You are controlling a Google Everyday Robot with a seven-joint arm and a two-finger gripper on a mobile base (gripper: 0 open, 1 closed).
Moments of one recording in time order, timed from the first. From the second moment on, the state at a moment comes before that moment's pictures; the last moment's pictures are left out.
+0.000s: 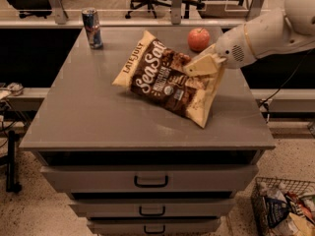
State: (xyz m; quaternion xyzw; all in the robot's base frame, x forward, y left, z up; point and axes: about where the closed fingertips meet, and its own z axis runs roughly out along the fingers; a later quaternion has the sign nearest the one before) arm 0.592 -0.097 0.916 -0.47 0.76 0.27 0.35
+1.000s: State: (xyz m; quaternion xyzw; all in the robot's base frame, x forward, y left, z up) arm 0.678 -0.045 0.879 -0.38 0.77 0.34 0.38
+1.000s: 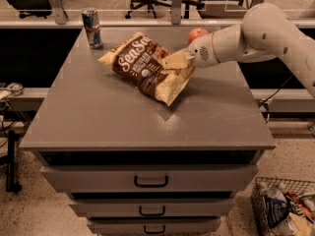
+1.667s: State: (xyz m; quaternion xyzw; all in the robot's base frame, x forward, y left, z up) arm 0.721 0.005 0.892 -0.39 0.78 0.27 0.40
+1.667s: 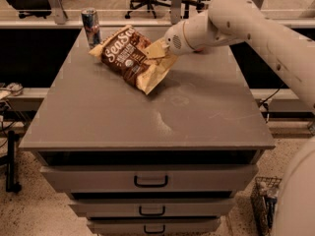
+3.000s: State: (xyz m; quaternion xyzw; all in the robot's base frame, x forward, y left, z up) arm 0.756 0.043 0.888 -0.41 0.79 0.23 0.40
